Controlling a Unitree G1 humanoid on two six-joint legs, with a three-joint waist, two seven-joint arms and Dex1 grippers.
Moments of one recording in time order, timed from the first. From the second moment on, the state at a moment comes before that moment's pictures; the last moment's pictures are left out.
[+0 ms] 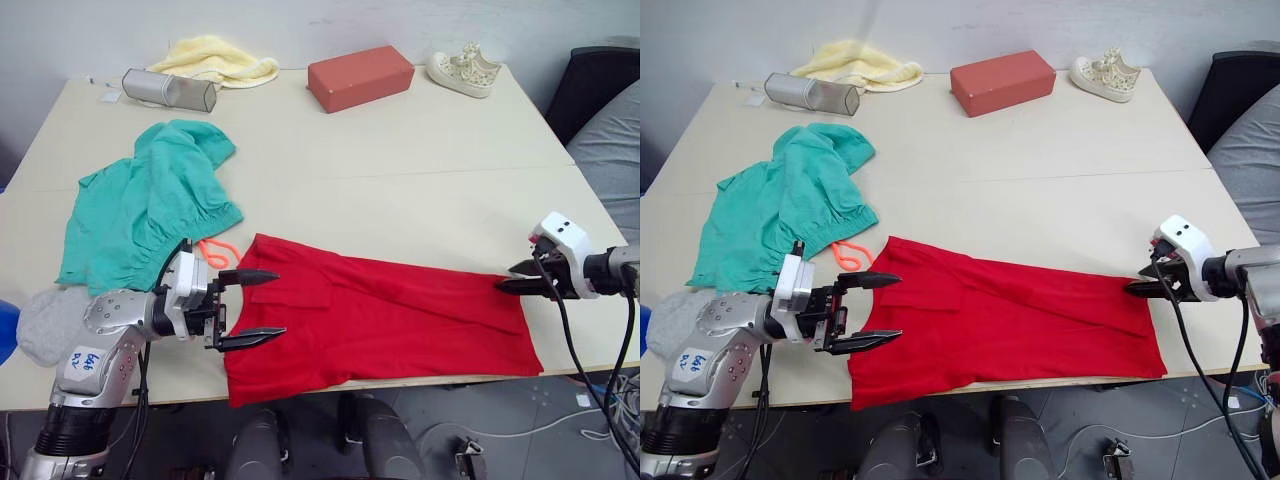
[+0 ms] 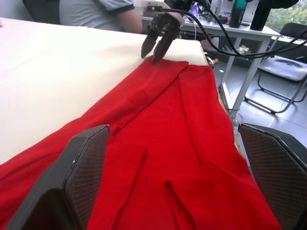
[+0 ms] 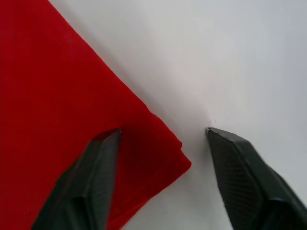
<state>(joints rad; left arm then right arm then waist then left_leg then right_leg) -0.14 0.63 0.10 -0.23 -0.58 0.27 -1.17 -0.56 -1.06 0.12 0.40 0.18 0.63 1.20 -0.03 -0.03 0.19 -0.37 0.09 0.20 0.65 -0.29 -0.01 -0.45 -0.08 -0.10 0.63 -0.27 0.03</state>
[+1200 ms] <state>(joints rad) -0.23 0.55 0.07 -0.10 -0.49 0.17 -1.04 -1.09 -0.76 0.30 1.00 -0.30 -0.09 0.93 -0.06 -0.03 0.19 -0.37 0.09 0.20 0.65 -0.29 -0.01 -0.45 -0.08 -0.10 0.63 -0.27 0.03</state>
